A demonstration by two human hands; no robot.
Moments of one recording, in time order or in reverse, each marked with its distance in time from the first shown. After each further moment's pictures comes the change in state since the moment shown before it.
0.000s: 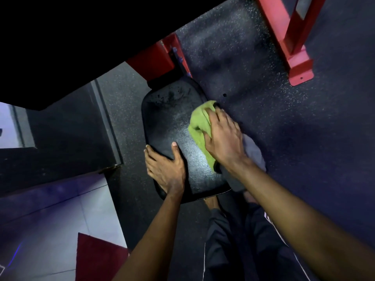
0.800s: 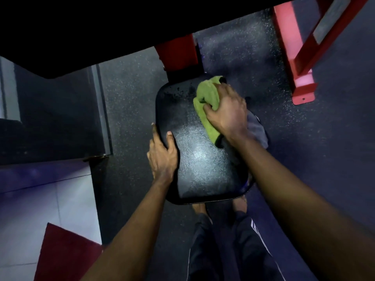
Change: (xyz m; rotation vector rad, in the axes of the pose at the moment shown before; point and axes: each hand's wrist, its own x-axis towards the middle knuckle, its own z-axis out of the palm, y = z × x) left_hand 0.058 -0.025 -0.013 -0.247 -0.210 0.068; right_hand 0.079 -0.037 0.014 -0.011 0.087 -0.011
